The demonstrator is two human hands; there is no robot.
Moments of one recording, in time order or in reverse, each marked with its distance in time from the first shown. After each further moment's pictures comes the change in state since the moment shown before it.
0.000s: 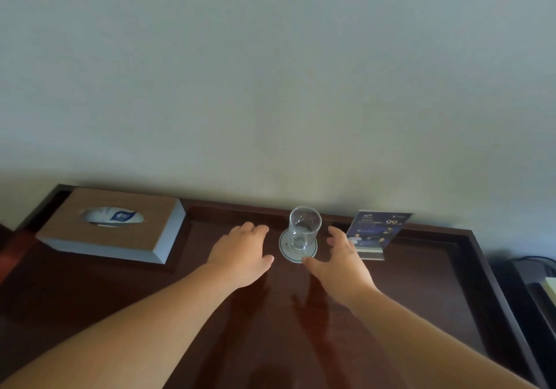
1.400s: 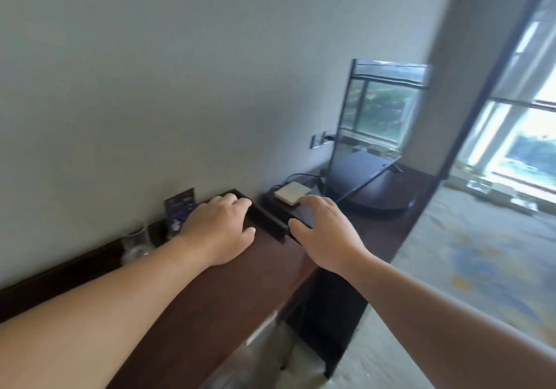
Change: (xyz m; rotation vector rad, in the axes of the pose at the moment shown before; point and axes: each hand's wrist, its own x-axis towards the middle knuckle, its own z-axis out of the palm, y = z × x) left_hand -0.251 0.158 -0.085 0.123 0.233 0.962; right_hand -0.411 -0.018 -0.080 -0.126 0.840 0.234
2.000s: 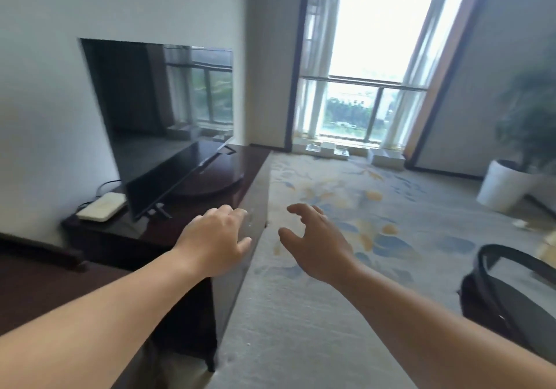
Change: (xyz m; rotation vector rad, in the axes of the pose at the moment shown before) left_hand 0.013 0.379 0.069 -0.149 -0.099 0.544; right_hand -0.181 0.251 -0.210 -0.068 0.289 0.438
